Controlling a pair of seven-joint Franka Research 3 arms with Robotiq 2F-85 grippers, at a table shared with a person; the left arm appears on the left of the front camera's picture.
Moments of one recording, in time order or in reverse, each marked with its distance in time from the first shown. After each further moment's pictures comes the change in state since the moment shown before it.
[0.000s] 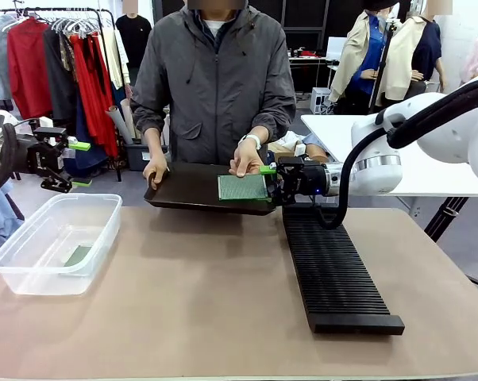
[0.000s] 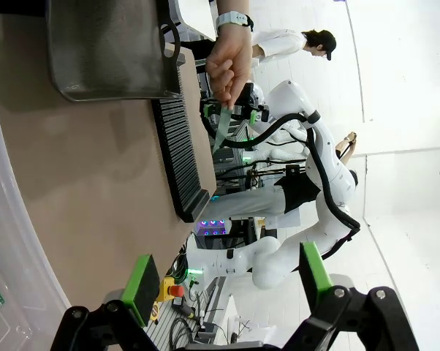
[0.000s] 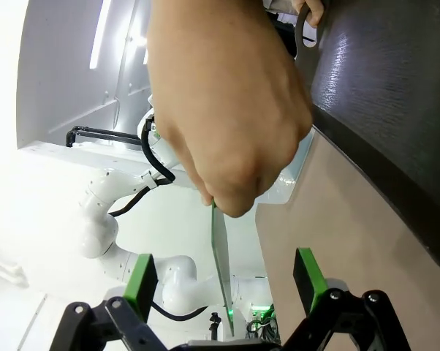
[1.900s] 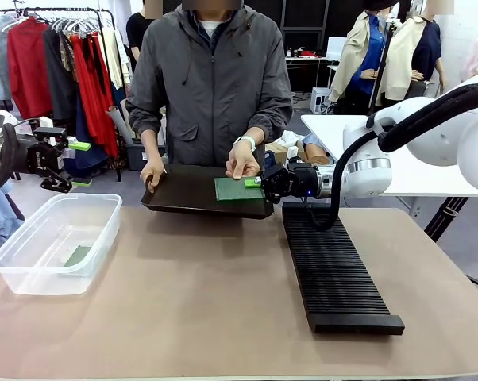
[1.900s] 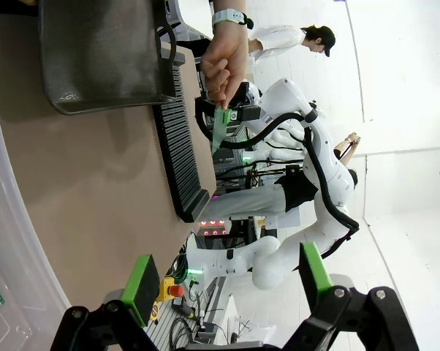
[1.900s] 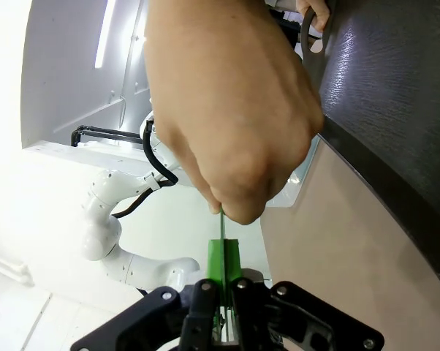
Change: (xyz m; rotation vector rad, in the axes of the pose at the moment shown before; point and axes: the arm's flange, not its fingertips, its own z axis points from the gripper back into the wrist) left arm 0.000 0.000 0.000 0.000 0.000 0.000; right arm 0.002 -0.008 -0.019 0.022 0.008 -0.010
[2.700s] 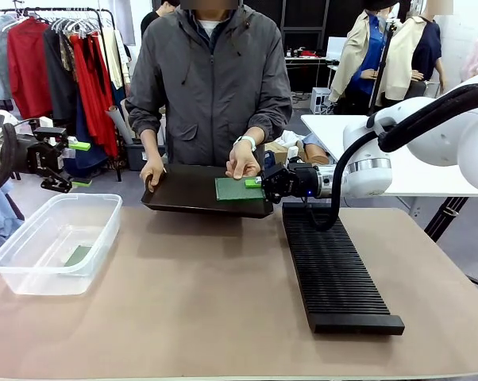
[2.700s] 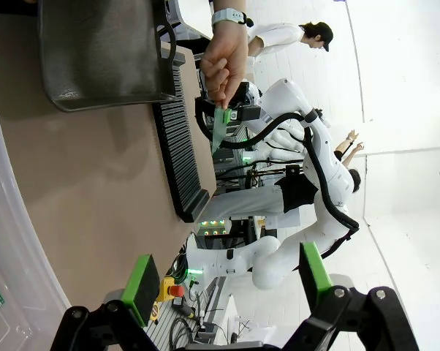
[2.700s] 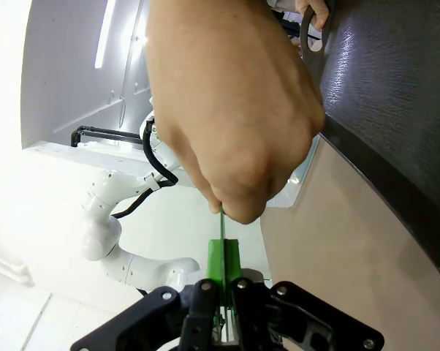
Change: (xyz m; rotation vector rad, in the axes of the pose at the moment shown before) left arm 0.000 0.000 0.000 0.000 0.000 0.000; right arm 0.000 0.000 0.001 -0.001 -0.001 0.000
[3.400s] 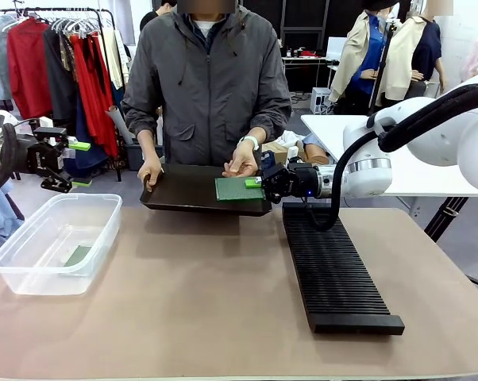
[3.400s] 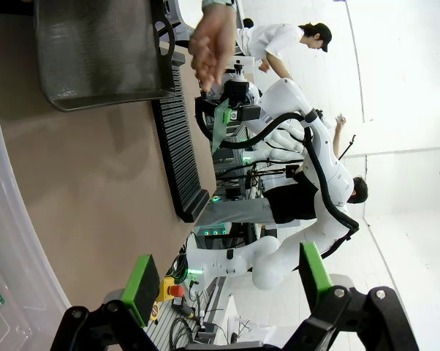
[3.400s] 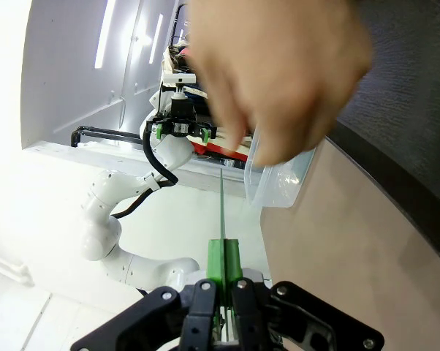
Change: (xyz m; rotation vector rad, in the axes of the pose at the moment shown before) left arm 0.000 0.000 0.000 0.000 0.000 0.000; right arm 0.000 0.000 0.000 0.000 0.000 0.000
